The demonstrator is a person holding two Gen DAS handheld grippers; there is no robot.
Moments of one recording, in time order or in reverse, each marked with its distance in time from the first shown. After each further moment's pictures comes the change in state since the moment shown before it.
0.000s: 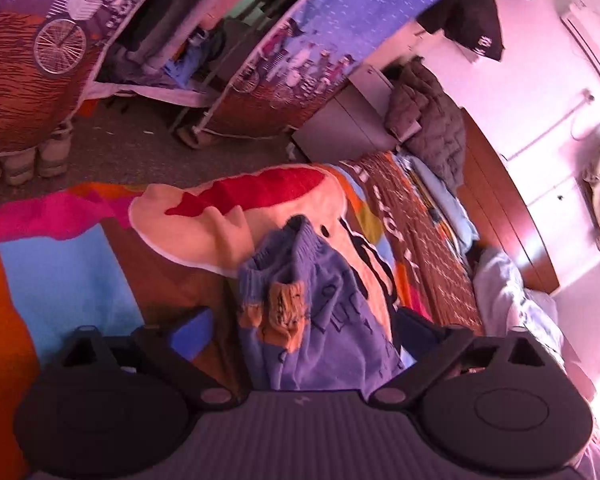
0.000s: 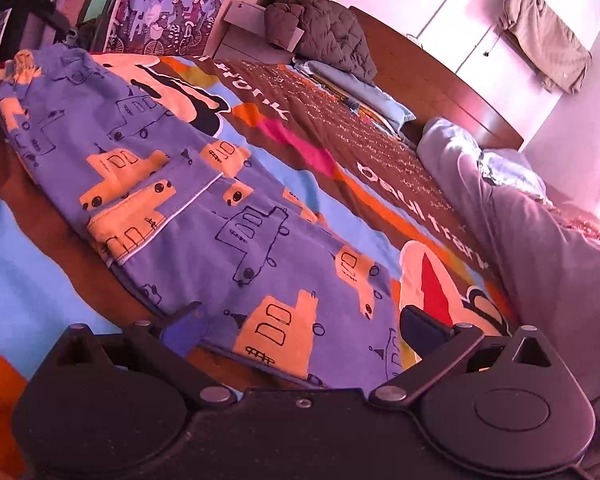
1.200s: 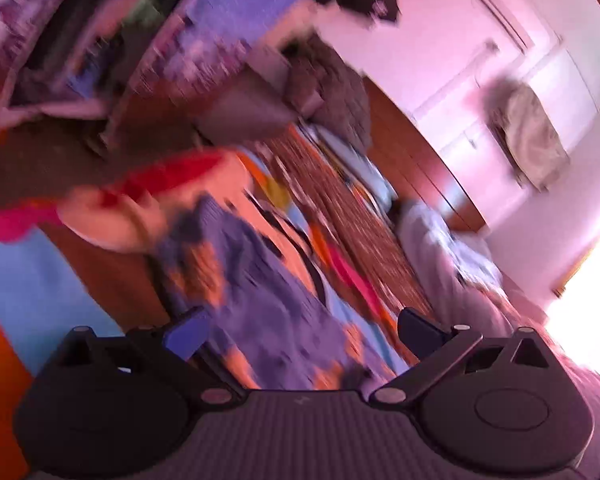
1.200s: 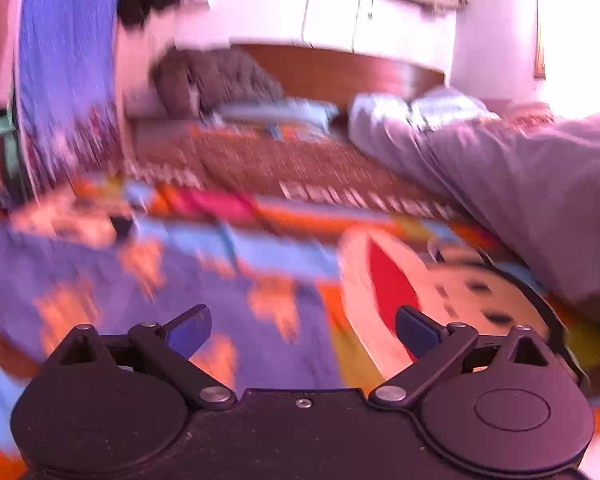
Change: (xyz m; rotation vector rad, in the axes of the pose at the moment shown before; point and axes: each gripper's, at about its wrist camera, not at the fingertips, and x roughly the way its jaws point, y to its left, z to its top) left arm -0.026 -0.015 -0.024 0.191 0.020 -0.228; right arm -0.027 -0.091 0.000 0.493 -0.107 0.008
